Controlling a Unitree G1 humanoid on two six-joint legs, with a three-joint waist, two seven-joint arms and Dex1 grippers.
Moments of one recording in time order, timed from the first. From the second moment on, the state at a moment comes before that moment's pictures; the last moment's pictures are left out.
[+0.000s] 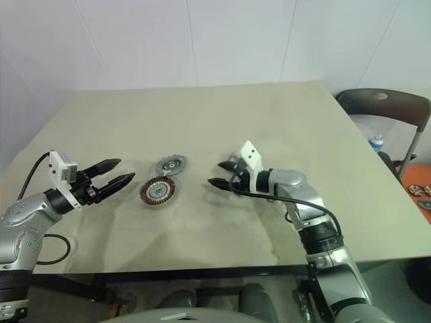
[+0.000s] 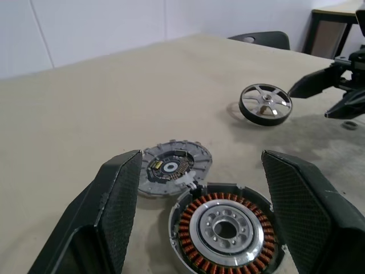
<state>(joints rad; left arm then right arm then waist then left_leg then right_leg) -0.05 0.66 0.29 -0.04 -0.58 0.26 -0.96 -0.47 -0.39 0.17 0.10 0.30 0.47 0.92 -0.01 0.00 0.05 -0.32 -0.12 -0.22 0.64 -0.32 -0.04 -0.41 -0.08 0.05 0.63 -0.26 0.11</state>
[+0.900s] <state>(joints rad) -0.02 0.65 0.25 -0.04 -0.55 0.25 -1.00 -0.48 -0.39 0.15 0.12 0.30 0.45 0.92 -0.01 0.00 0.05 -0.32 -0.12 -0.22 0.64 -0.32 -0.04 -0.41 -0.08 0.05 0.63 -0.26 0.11</state>
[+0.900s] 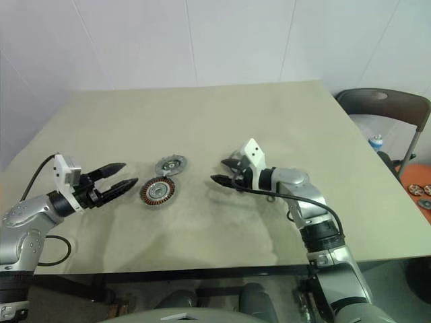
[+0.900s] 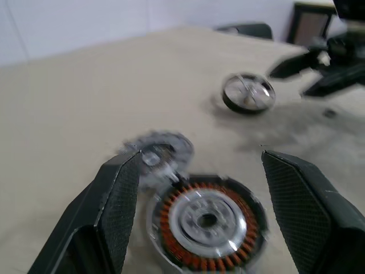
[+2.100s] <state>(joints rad) -0.60 0.99 -0.39 0.39 -0.29 0.10 -1.60 -0.47 -0.36 0.15 0.14 0.29 0.43 0.88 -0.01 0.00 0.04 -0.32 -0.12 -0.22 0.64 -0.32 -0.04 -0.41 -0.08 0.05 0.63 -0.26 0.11</state>
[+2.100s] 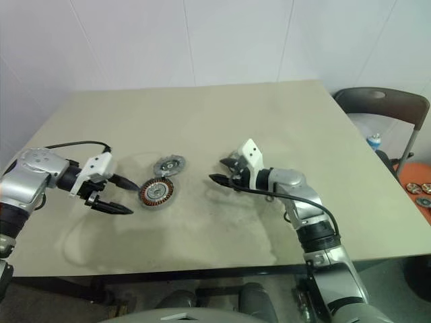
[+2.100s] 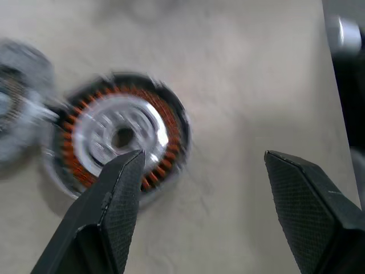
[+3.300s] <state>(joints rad) -0.80 0.89 -0.69 0.71 -0.06 -0.55 -1.61 -0.40 -0.37 0.14 0.05 0.30 0.45 0.81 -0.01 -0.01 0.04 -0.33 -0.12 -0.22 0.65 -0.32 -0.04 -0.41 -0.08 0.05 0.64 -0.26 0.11</state>
